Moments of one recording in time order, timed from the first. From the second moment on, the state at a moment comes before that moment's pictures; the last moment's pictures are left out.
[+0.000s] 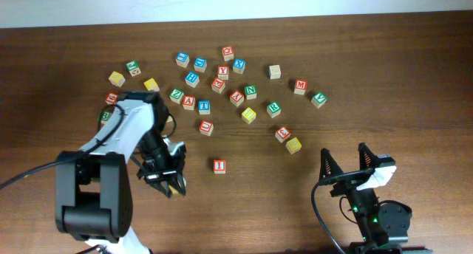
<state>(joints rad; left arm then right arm) -0.13 1.87 1.24 -1.57 0.30 0.02 -0.03 0.02 0.01 -0.05 -0.23 0.34</state>
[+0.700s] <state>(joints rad) -0.33 1.87 0.99 -1.41 0.26 -0.08 -0.03 0.02 0.01 -0.05 -0.23 0.34</state>
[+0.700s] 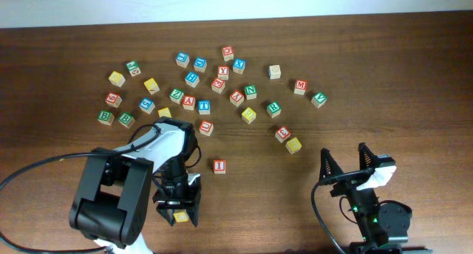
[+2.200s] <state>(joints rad) 0.29 1.42 1.71 -1.59 0.04 -0.48 -0.03 0.02 0.05 0.47 -0.71 1.03</state>
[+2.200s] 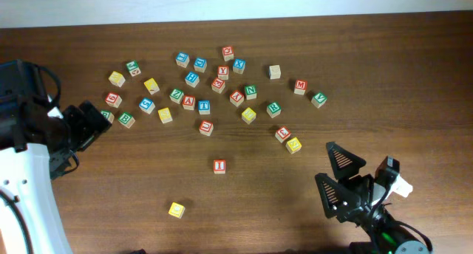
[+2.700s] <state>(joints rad) 0.46 1.42 1.71 -1.57 0.11 -0.56 0.12 1.04 0.96 0.25 -1.22 0.72</state>
